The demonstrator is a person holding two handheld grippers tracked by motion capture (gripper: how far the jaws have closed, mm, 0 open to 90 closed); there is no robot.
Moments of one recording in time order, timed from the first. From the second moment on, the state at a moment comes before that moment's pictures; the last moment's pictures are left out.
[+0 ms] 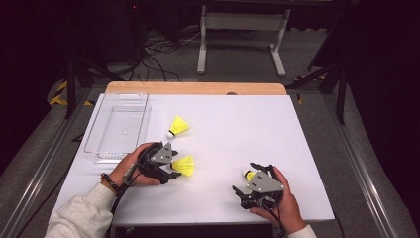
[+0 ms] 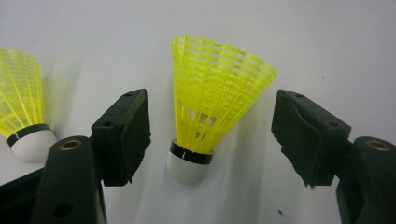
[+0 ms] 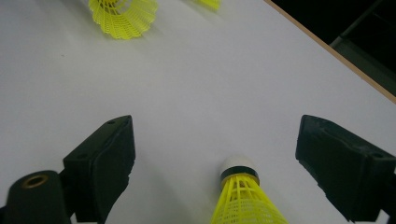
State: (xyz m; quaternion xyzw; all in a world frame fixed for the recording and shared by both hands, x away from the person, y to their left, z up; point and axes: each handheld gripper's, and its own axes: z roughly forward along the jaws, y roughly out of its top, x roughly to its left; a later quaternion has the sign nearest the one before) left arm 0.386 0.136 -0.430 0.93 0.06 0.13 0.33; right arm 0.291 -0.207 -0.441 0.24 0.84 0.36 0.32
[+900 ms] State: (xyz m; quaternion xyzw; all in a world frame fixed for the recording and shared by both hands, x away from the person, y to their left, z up) left arm 0.354 0.176 -0.405 0.88 0.08 0.22 0.40; right arm 0.292 -0.210 -0.436 0.26 0.83 0.39 0.32
